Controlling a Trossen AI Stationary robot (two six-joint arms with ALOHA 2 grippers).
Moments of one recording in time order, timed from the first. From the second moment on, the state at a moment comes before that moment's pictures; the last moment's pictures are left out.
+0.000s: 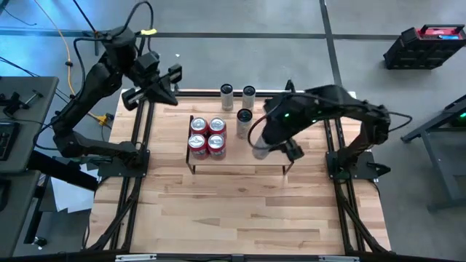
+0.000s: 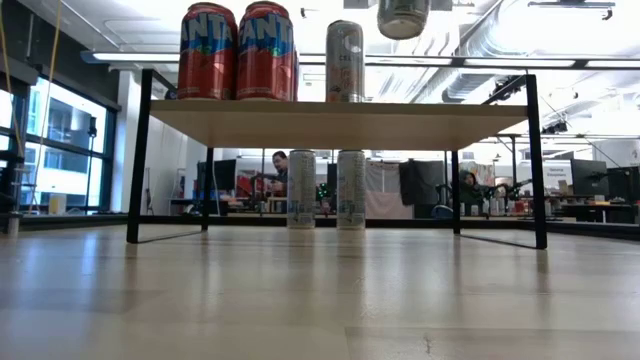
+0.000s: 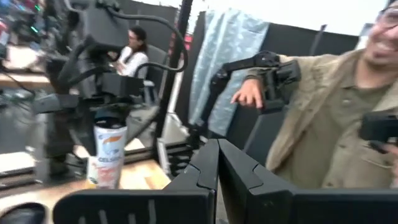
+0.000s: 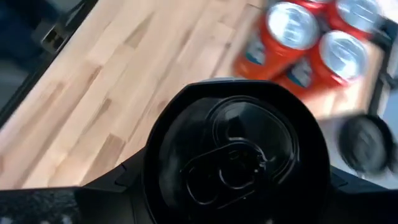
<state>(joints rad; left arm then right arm) 0.70 1.20 1.60 -0.47 1.38 -0.16 0.03 1.65 2.14 -1.46 -0.10 -0.43</state>
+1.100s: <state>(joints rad) 0.54 1.21 1.60 -0.39 1.23 -0.16 -0.13 1.87 2.14 -1.44 -0.36 -0.95</state>
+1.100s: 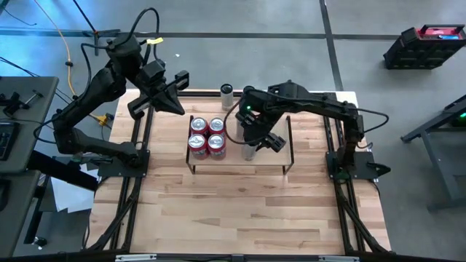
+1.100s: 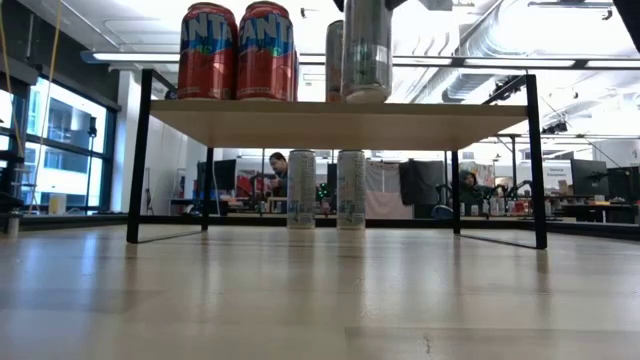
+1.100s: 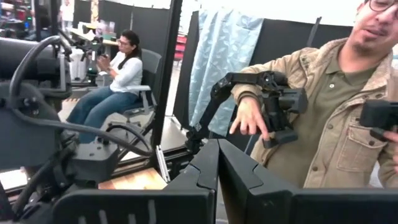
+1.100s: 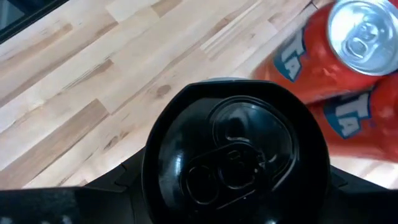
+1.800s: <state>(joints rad) 0.54 1.21 1.60 -0.45 1.33 -0.20 -0.12 1.89 2.14 -1.42 -0.35 -0.94</state>
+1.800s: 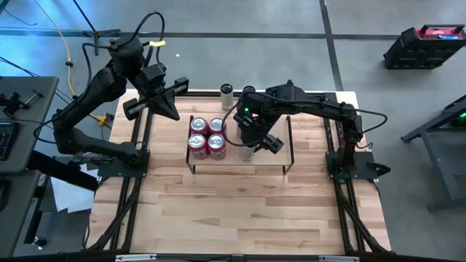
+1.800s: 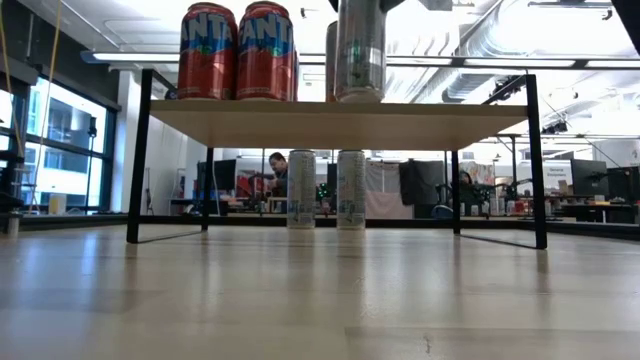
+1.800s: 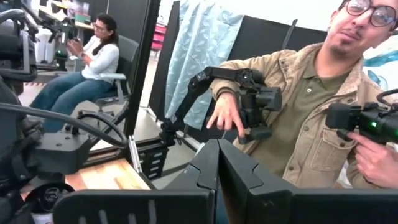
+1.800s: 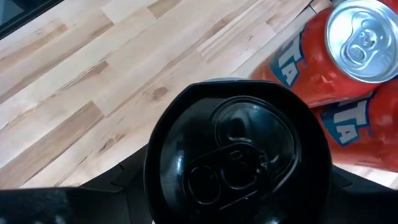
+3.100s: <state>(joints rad) 0.59 1.21 1.60 -0.45 1.33 -0.19 -0.06 1.90 2.23 -1.46 -0.20 -0.81</state>
